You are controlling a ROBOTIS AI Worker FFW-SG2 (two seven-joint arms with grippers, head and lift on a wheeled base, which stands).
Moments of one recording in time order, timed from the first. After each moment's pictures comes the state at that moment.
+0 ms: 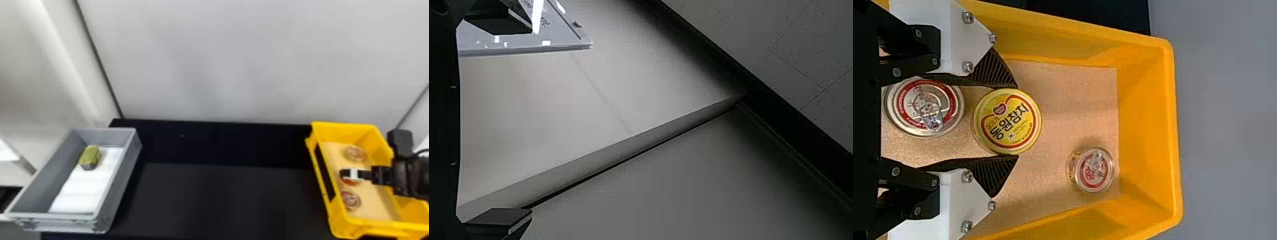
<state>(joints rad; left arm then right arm) -0.04 0.36 0.41 -2.30 -0.15 0.24 0.20 -0.47 -0.35 -0.13 -0.93 -0.05 0.84 0.27</state>
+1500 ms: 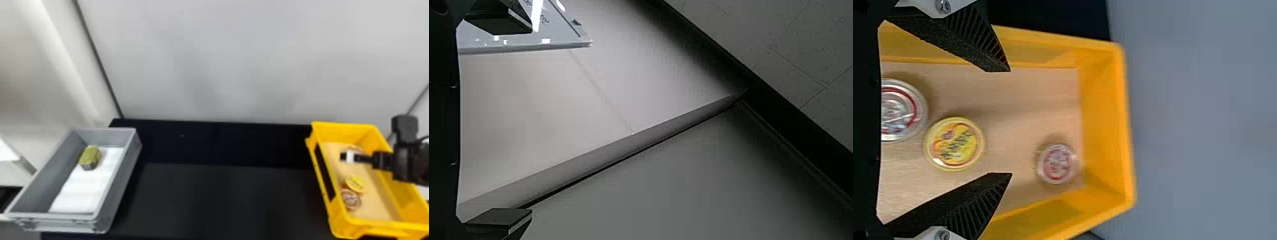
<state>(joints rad) -0.05 0.36 0.41 -2.30 -0.15 0.24 0.19 -0.47 -0.38 -0.10 -1.09 -0.18 0.90 0.15</state>
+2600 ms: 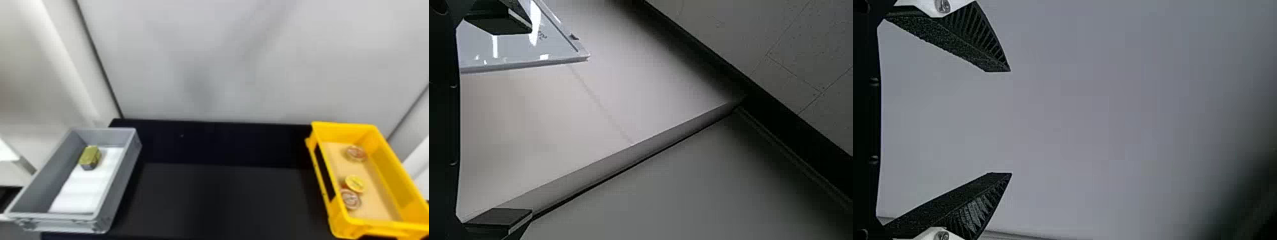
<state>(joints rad) -0.04 0.36 0.45 -2.32 -0.16 0.24 0.19 -0.70 -0.43 -0.01 -2.04 0.04 0.75 -0.09</state>
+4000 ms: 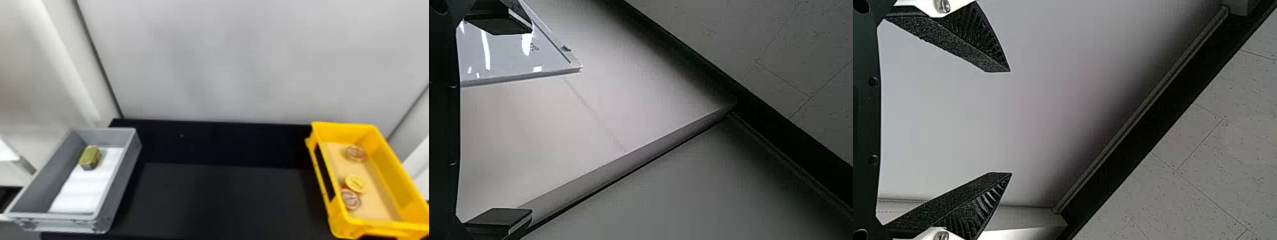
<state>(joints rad) -0.03 0.36 0.47 -2.32 -0.17 0.22 0.20 -0.75 -0.52 0.13 -2.20 0.20 0.55 -0.21</state>
